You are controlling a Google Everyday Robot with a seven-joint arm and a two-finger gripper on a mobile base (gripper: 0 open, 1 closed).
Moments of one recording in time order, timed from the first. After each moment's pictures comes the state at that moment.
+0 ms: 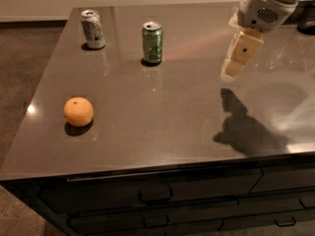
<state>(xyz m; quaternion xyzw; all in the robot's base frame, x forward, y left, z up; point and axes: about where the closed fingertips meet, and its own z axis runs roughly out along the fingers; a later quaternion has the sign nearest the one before) 0.558 -0.185 0.977 -0.58 0.79 0.01 0.19</state>
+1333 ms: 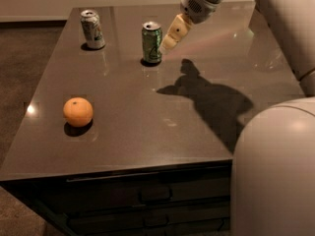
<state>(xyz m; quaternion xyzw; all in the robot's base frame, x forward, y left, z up) 0.705 -0.085 0.949 -0.48 0.83 0.09 0.26</state>
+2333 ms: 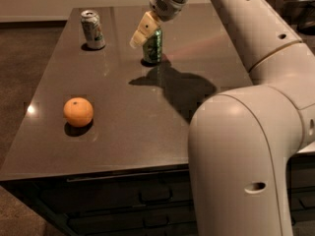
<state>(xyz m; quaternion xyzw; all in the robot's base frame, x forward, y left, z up) 0.747 -0.003 0.941 -0.48 0.82 0.12 0.27</state>
